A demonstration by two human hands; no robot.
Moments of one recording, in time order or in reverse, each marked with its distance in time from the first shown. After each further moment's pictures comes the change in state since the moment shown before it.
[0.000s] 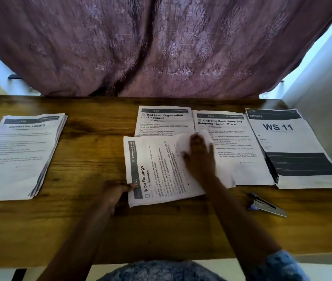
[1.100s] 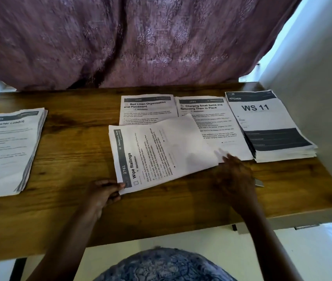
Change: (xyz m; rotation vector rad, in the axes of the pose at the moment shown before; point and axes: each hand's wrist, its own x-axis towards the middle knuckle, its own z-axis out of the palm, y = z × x) left_hand -0.032 -0.023 -0.007 -0.048 -0.005 0.064; right_hand -0.158 0.108 -0.024 0.275 0.244 0.018
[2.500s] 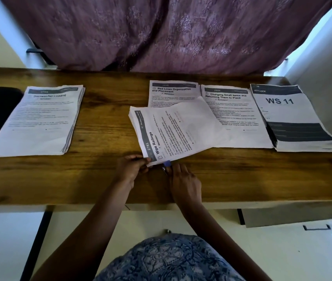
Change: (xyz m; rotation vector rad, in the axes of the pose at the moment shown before) left_hand -0.019 -0.015 -0.014 -0.165 -0.007 0.128; right_hand -0.049 -0.198 0.081 -0.093 -0.103 -0.054
